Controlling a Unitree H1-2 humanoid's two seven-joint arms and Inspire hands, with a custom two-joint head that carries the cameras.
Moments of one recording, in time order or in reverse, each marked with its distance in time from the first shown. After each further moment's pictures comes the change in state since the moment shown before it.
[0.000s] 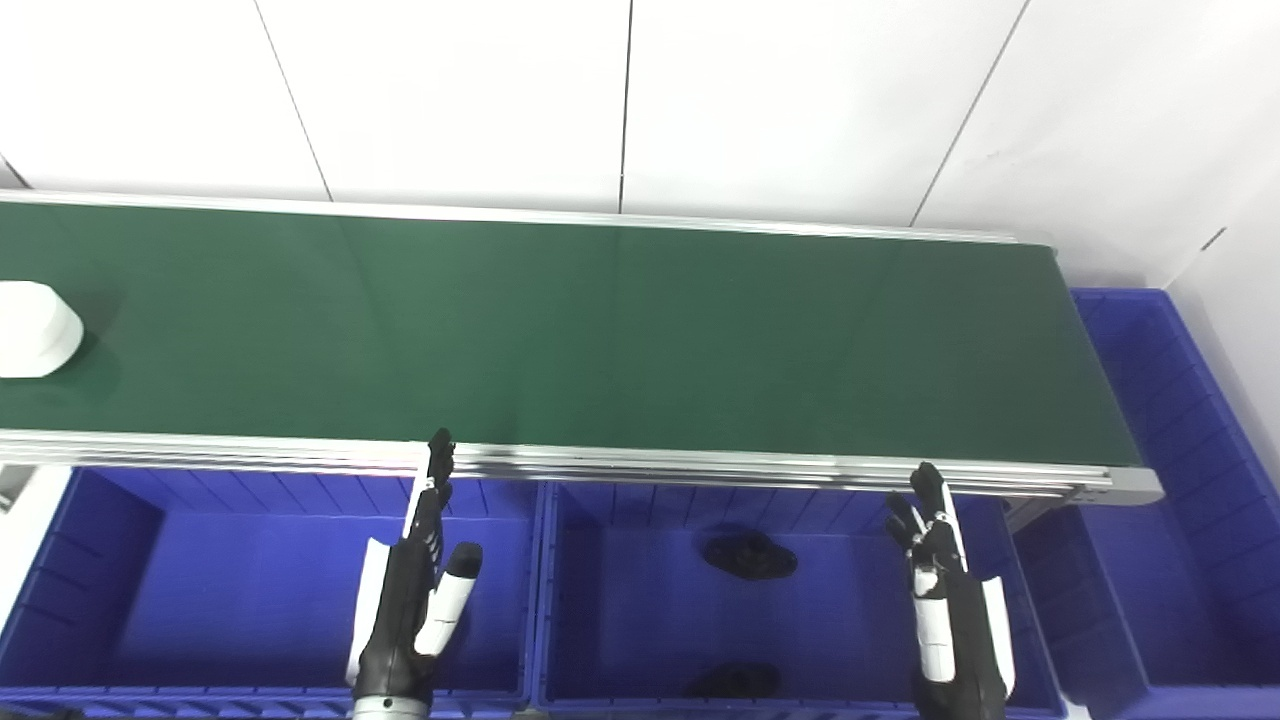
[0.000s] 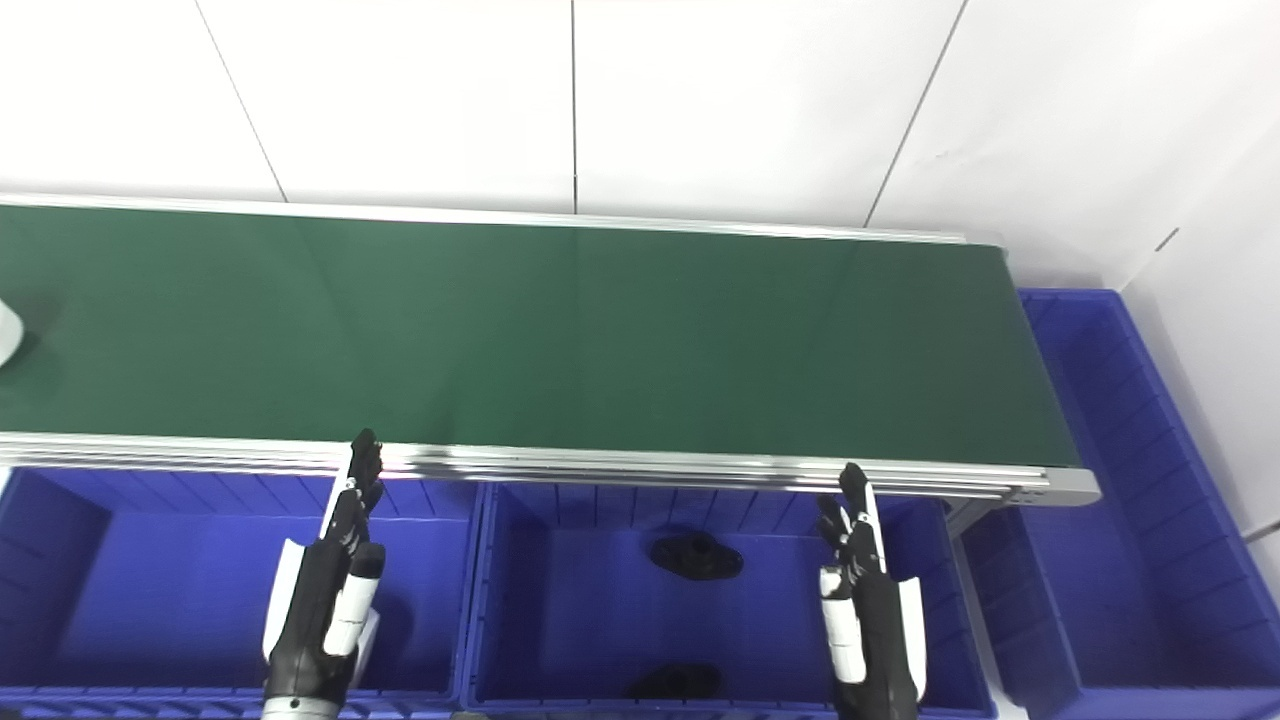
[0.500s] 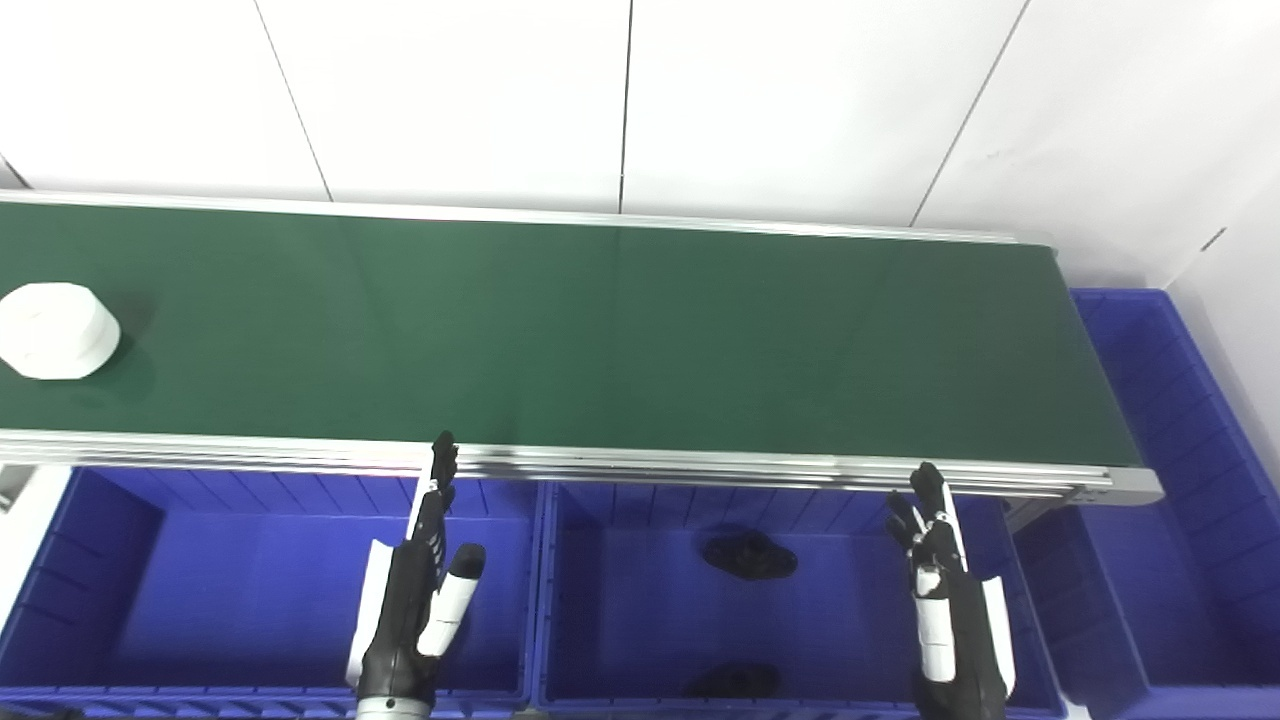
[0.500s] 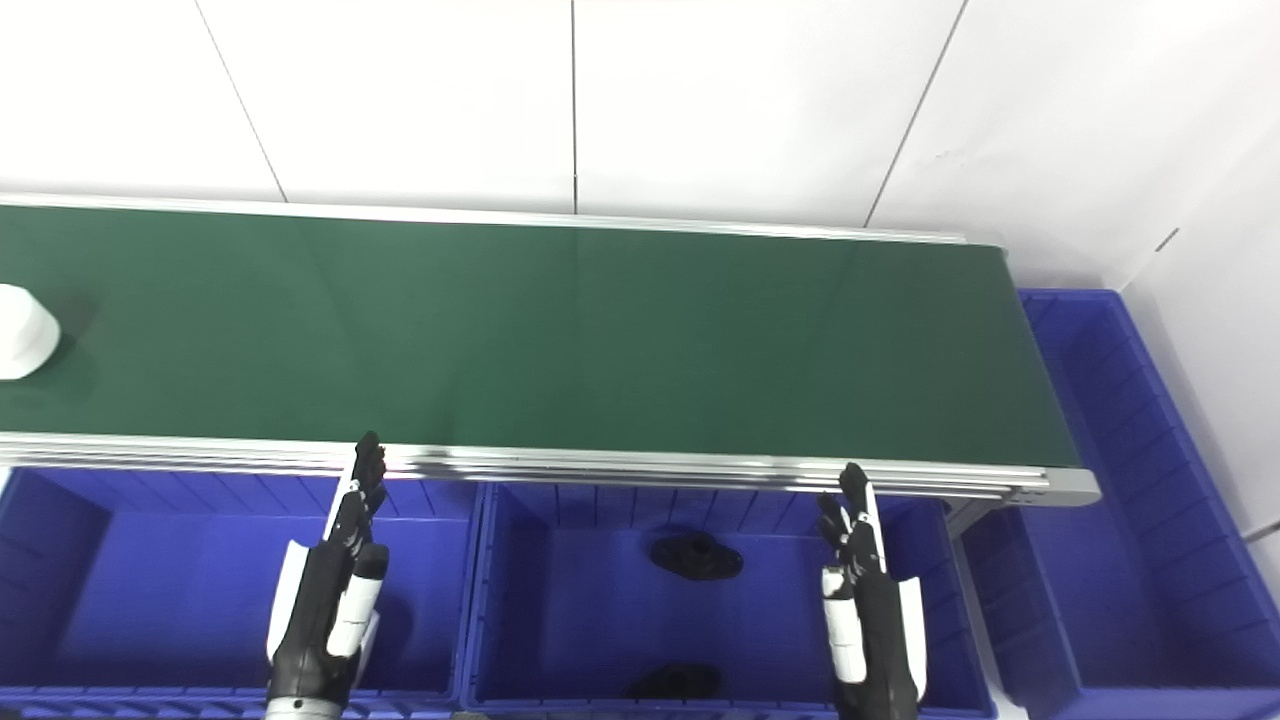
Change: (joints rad) left arm -0.002 -0.001 -0.003 0.011 0.001 0.000 0.000; right arm 0.000 -0.001 -0.001 -0.001 -0.001 0.000 0.000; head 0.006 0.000
